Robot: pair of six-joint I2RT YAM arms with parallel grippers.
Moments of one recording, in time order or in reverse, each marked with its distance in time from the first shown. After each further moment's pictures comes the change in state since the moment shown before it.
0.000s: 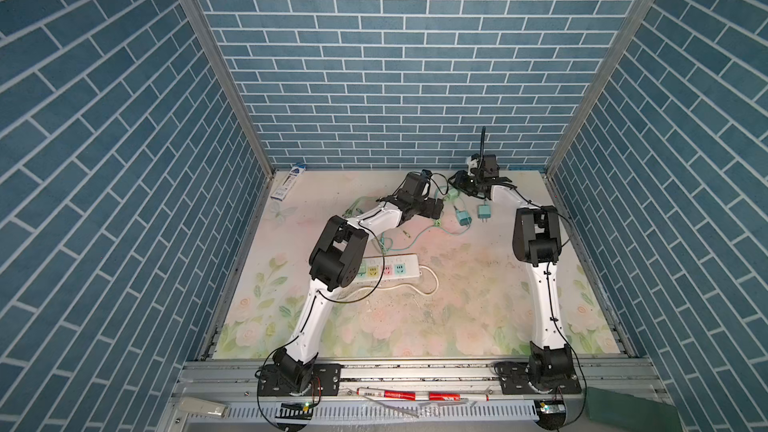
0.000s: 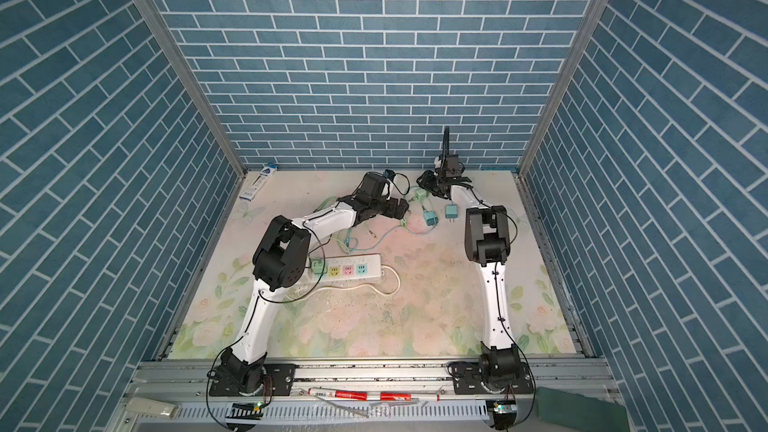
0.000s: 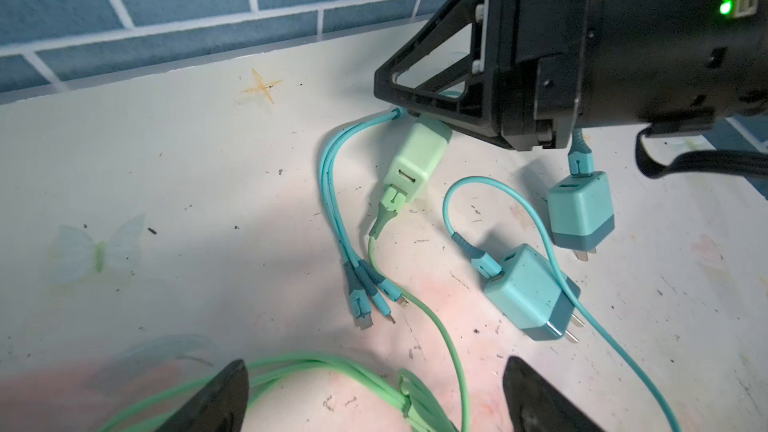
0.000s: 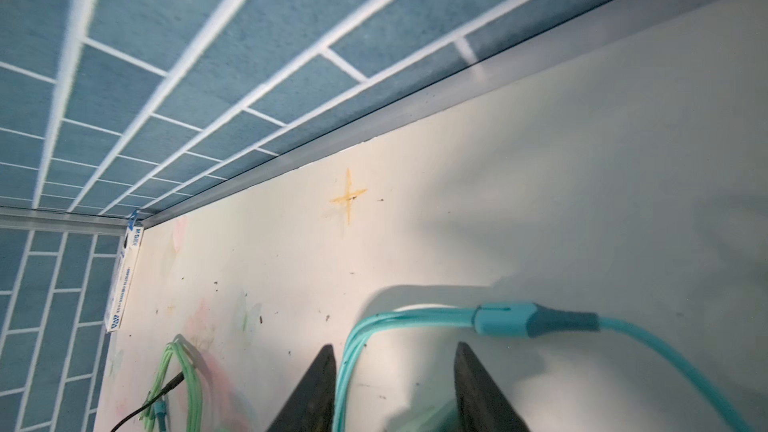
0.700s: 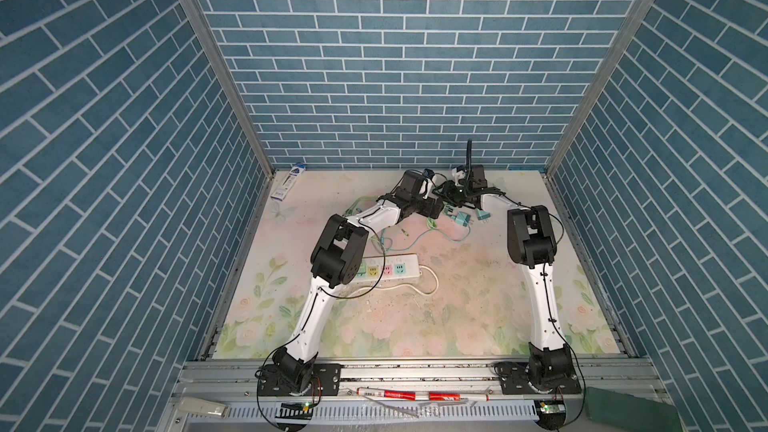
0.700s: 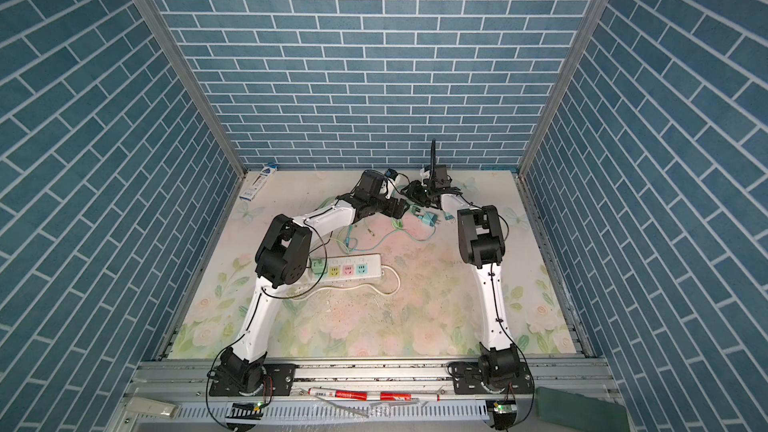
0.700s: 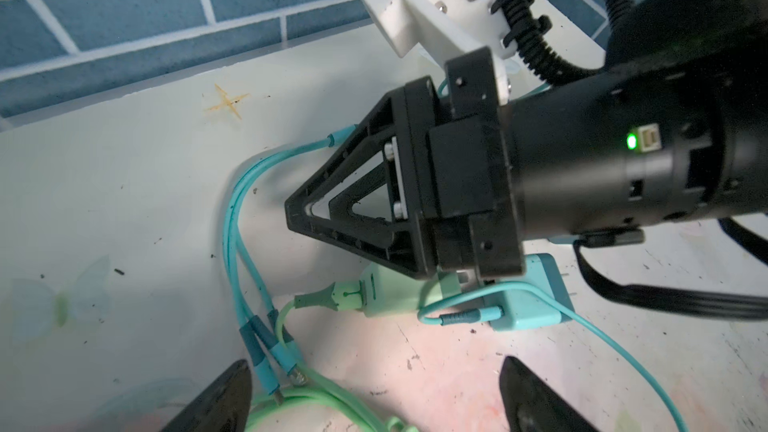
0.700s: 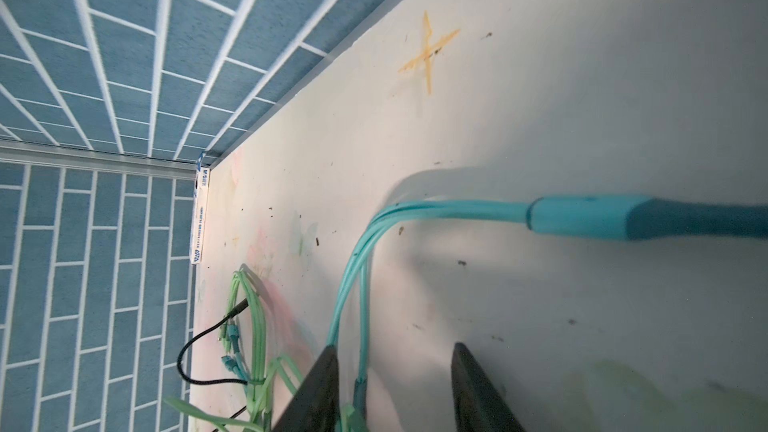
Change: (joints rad) left arm 0.022 0.045 0.054 -0.011 0.103 0.091; right arm 0.058 -0.025 -0.149 0.117 -0.171 0.151
